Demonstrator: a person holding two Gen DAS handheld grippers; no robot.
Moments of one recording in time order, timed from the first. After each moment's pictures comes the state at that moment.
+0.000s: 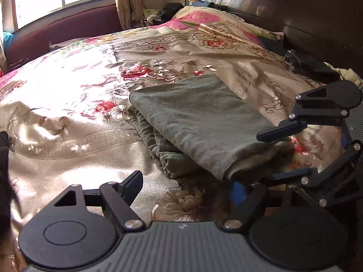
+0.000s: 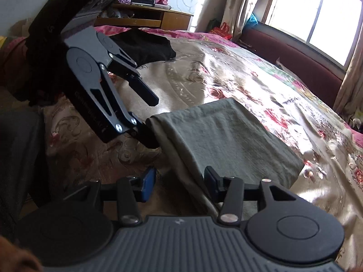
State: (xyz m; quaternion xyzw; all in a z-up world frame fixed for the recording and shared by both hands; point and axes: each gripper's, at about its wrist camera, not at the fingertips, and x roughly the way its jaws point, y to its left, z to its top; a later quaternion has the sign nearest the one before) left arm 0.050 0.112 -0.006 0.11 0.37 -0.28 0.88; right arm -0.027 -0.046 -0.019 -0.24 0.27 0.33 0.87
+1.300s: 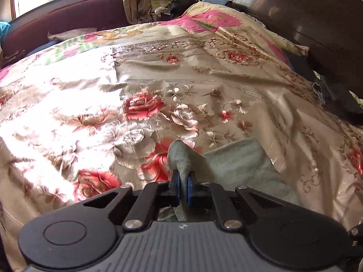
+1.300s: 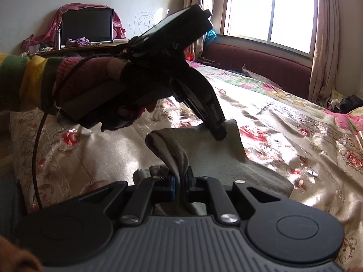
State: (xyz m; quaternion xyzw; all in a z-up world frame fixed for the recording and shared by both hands) left arm 0.220 0.060 0.026 0.08 0.40 -0.26 0.88; right arm 0.015 -0.039 0.007 -0.13 0.23 0.27 0.93
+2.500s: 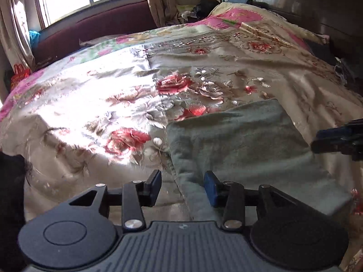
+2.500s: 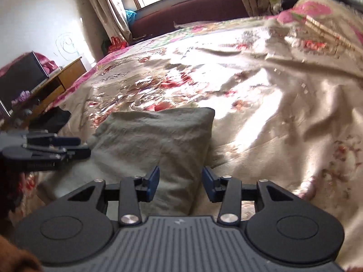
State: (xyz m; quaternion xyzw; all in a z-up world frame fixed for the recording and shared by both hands) left arm 0.149 0.085 -0.009 0.11 0.39 -0.19 0.90; right arm 0.096 -0.183 -0.038 0.14 0.37 0.17 0.90
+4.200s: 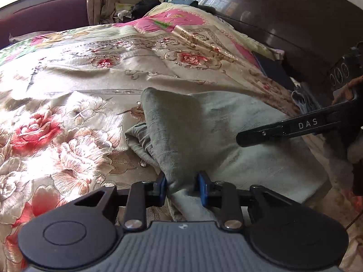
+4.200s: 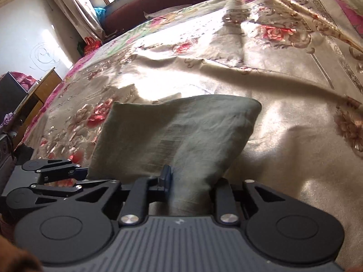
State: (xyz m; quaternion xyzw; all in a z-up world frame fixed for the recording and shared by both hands) left arm 0.276 -0.092 -0.045 0.04 0.38 -0.35 0.85; right arm 0.230 -0.338 -0.040 0.16 0.42 0.13 0.88
